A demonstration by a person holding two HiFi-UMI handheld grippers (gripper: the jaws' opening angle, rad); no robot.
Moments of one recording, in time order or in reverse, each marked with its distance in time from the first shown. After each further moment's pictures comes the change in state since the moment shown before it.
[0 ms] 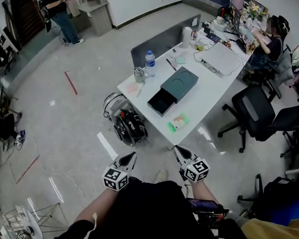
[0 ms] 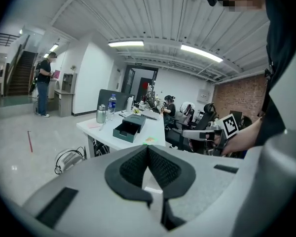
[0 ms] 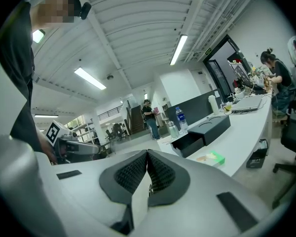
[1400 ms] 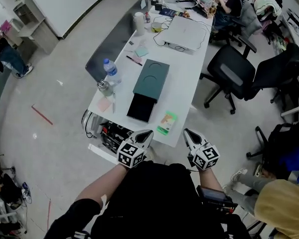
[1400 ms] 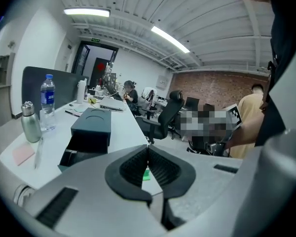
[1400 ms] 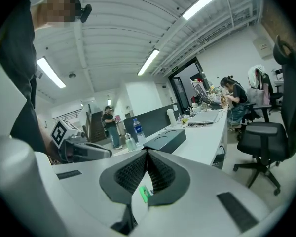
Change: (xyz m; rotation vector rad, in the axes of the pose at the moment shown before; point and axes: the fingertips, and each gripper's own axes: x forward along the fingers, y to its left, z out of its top) left arm 0.203 -0.004 0.065 0.192 0.215 -0.531; right arm 0.000 -0.102 0.051 0.074 -0.100 -0.479
